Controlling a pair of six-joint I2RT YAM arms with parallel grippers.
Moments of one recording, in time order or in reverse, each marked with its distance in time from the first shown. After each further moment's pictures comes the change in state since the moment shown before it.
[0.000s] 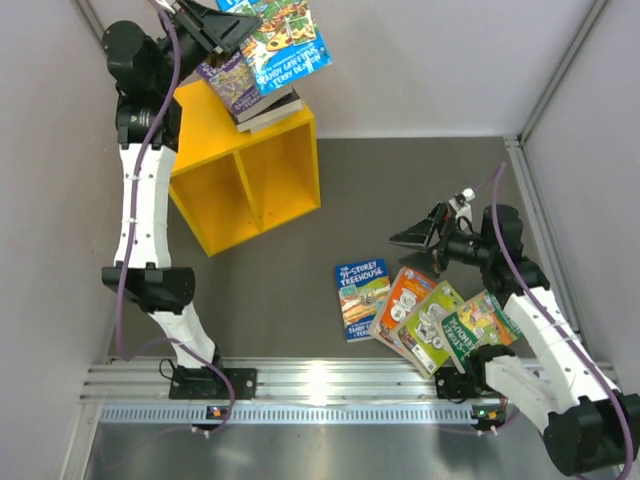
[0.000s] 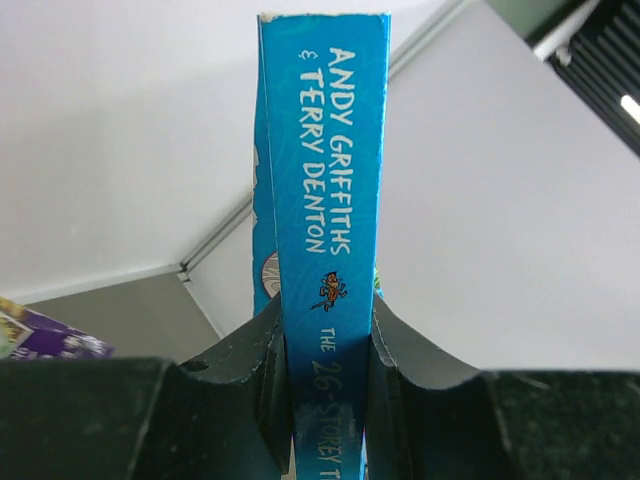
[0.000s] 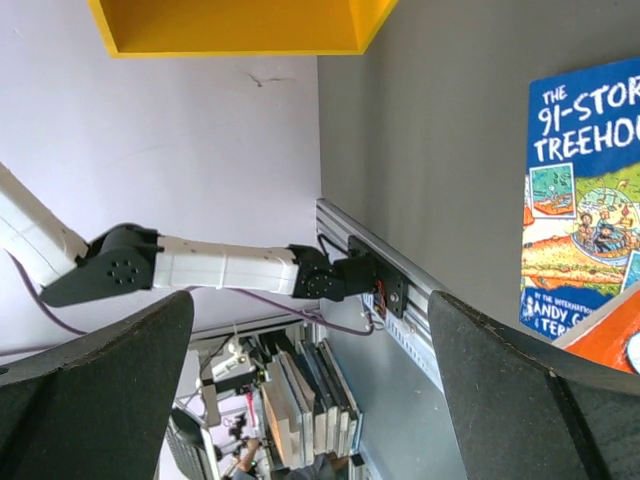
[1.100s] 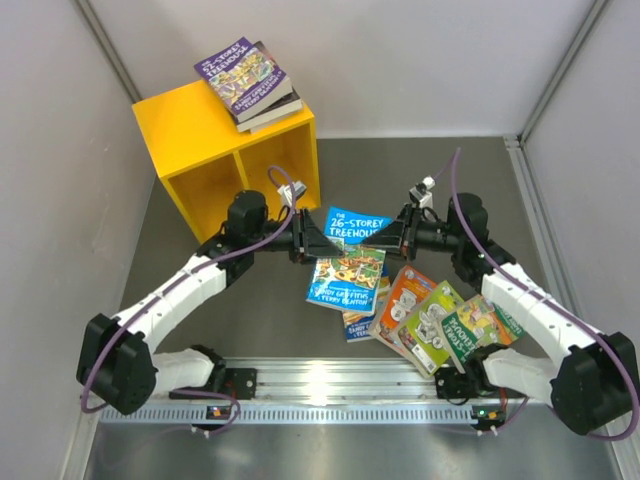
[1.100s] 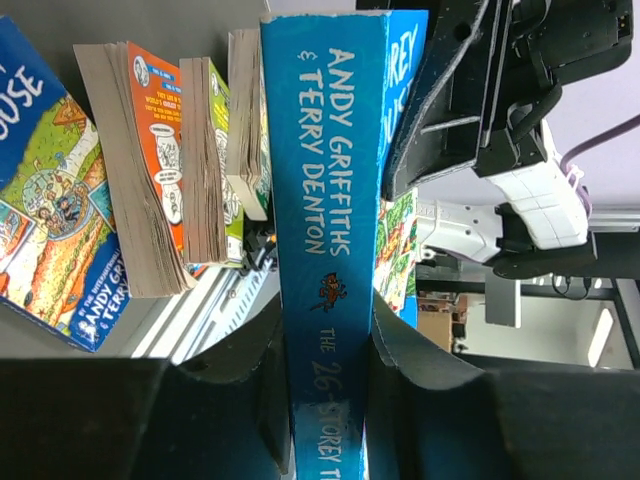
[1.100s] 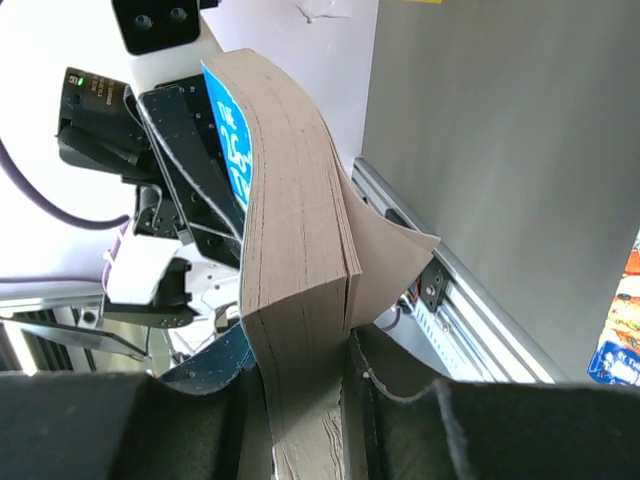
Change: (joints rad) left arm -0.448 -0.585 -1.498 0.186 0.172 0.045; right arm 0.210 0.221 0.028 0.339 -0.006 0.115
